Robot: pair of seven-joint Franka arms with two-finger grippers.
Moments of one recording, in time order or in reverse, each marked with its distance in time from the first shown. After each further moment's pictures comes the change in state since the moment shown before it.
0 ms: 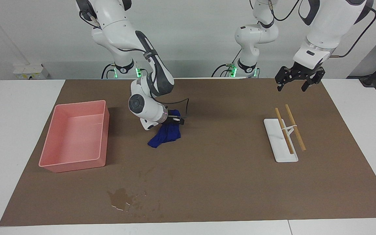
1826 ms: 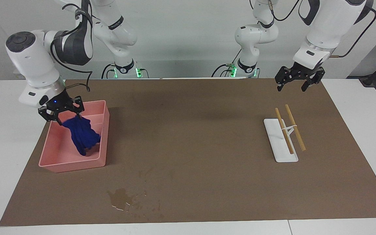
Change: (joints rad) left arm 0.000 0.000 0.000 0.000 0.000 -0.001 0.000; right arm -0.519 -0.289 0.010 0.245 -0.534 -0.207 -0.960
